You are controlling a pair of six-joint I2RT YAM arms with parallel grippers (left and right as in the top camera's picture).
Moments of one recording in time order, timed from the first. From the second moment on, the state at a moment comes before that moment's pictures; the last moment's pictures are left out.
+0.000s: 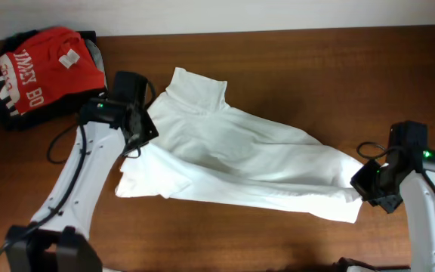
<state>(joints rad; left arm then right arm) -0.18 1.62 1.36 -1.04 -0.16 -0.63 -0.33 1.27 0.97 -1.20 -0.01 0.55</state>
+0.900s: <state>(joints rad) -0.18 1.75 1.45 -0.67 -0.10 -0.40 -0.33 1.31 1.03 -1.06 0.02 0.46</state>
